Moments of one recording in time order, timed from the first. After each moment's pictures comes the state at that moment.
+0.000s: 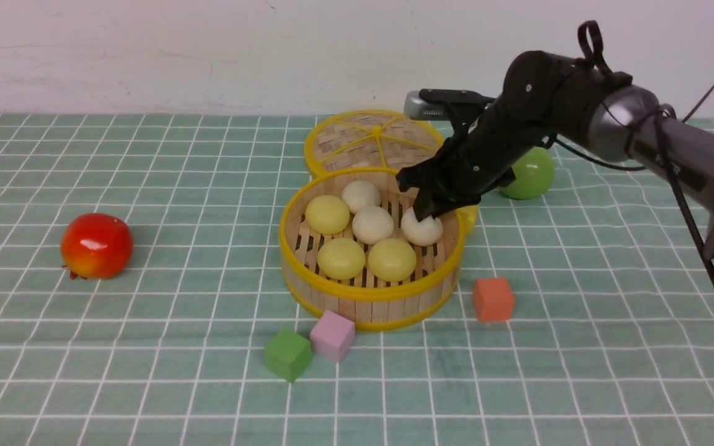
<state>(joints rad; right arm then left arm) 0.31 2.31 -2.11 0.37 0.93 -0.09 -0.17 -0.01 0.03 0.15 0.40 -0.46</state>
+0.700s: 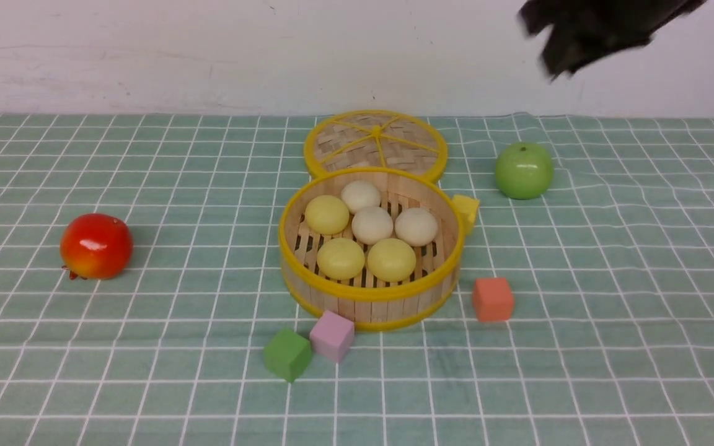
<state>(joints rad) 0.31 1.71 -2.06 0.08 1.25 0.05 -0.17 -0.01 0.03 0.15 0.40 -0.46</state>
